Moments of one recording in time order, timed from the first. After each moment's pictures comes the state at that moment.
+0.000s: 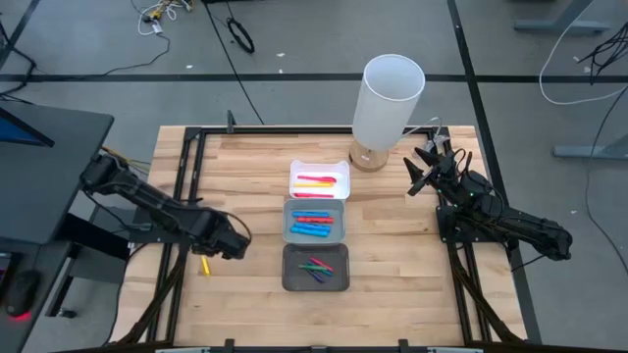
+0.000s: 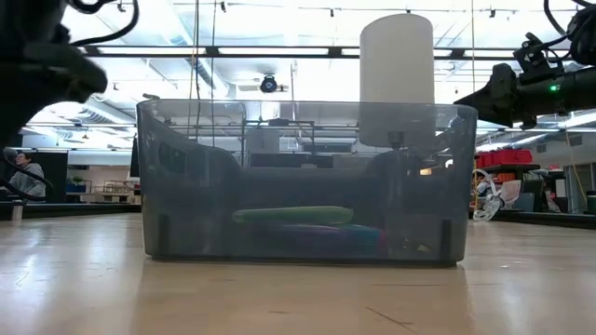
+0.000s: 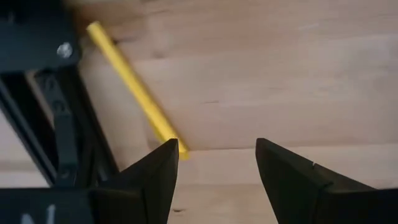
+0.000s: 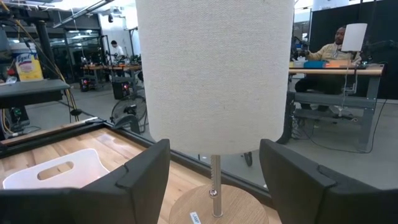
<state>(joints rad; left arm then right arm) -0.44 1.31 0.84 -1.09 0.14 -1.86 -0.40 0.01 0.02 0.07 0.40 0.02</state>
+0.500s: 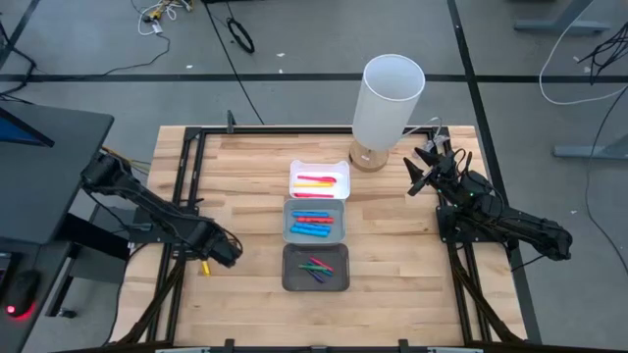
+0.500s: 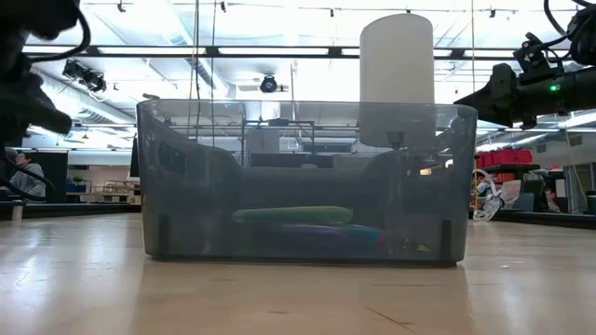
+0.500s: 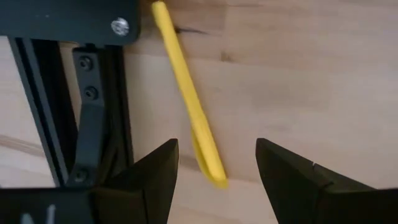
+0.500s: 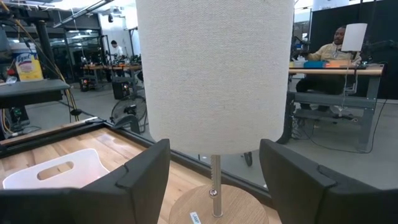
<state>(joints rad) -0.54 1.31 0.70 -1.04 0.16 -2.15 -0.40 0.00 0.02 0.07 0.40 0.02</state>
